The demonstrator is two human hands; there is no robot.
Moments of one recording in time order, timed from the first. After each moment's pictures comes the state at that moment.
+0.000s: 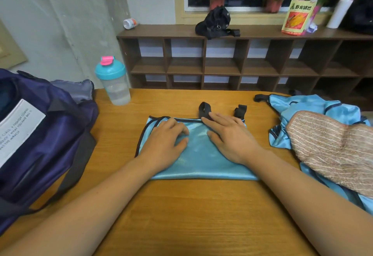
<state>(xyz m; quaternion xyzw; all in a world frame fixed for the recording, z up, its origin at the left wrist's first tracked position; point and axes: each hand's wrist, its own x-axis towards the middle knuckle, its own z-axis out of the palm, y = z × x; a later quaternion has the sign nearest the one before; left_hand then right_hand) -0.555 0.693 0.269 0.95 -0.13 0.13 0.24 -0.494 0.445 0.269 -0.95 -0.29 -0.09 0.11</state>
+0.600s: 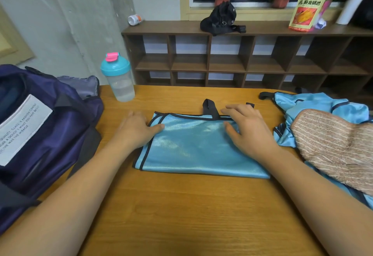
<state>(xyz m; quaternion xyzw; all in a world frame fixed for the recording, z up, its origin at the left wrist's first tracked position) -0.548 0.755 0.307 0.96 0.18 0.00 0.19 -0.498 0.419 0.286 -0.93 -0.28 -0.19 0.17</state>
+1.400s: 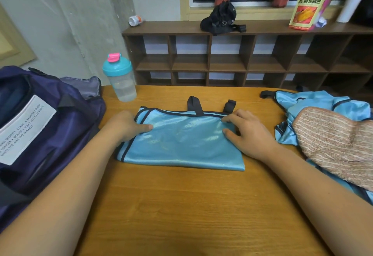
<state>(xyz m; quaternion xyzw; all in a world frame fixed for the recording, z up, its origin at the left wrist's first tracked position) -0.547 0.795 0.321 0.95 0.18 -0.04 0.23 -0.495 0.416 0.277 -0.93 -0.29 -0.11 0.19</state>
